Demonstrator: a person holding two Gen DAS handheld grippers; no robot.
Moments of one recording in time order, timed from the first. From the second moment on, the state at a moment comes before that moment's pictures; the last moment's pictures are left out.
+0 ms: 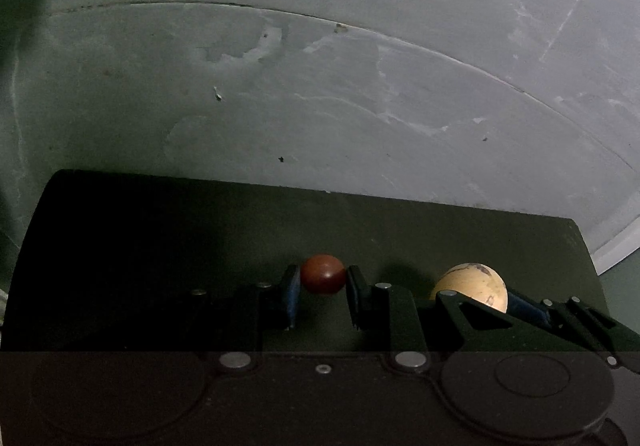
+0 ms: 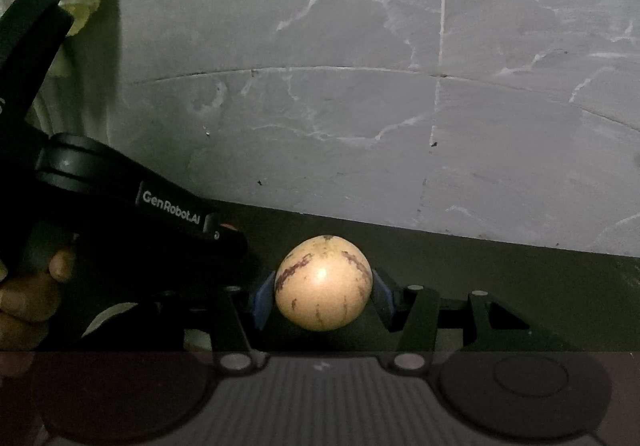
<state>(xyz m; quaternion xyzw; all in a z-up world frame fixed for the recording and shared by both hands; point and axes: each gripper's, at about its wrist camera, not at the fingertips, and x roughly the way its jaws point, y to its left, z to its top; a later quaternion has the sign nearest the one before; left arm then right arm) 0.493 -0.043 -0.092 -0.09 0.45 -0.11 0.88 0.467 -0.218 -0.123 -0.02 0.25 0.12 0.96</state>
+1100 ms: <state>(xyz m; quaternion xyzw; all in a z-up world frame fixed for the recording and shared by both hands) 0.456 -0.062 -0.105 -0.05 0.47 -0.16 0.87 0.405 -0.235 -0.132 0.02 0.26 0.06 0.96</state>
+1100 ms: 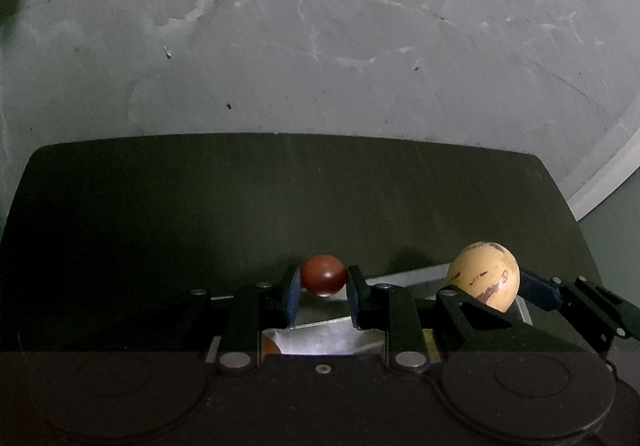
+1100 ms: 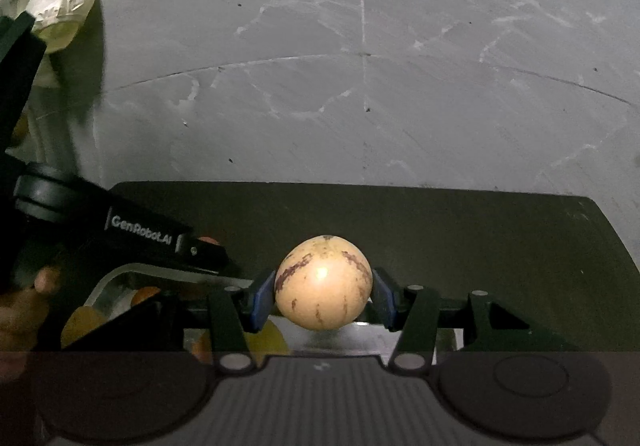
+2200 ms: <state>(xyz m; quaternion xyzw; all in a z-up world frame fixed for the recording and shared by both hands) 0.449 -0.072 -0.119 -0.04 0.49 -0.17 0.85 0.395 -0.250 -0.152 0.04 0.29 0.03 0.96</state>
